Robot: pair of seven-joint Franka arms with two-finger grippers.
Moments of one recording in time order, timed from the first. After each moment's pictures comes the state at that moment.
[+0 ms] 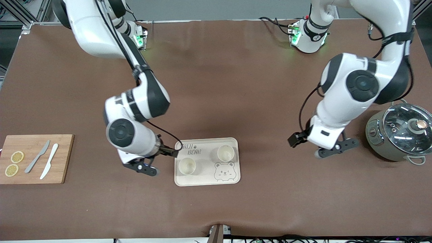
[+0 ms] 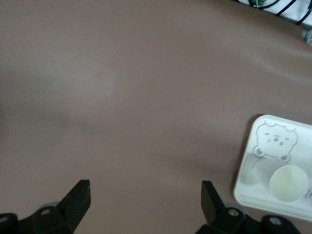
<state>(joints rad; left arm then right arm) -0.27 0.34 -0.02 -1.53 0.03 1.96 -0.57 0.42 0.72 -0.07 -1.07 0.12 1.71 0.63</state>
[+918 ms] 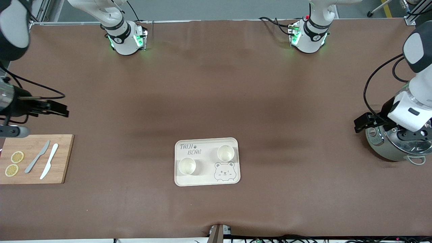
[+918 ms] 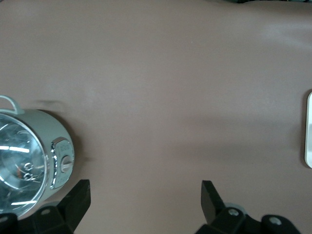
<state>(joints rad) -0.04 0.19 -0.02 -1.54 0.03 1.83 -0.11 0.06 0.33 -0.08 -1.17 0.02 1.37 -0.01</state>
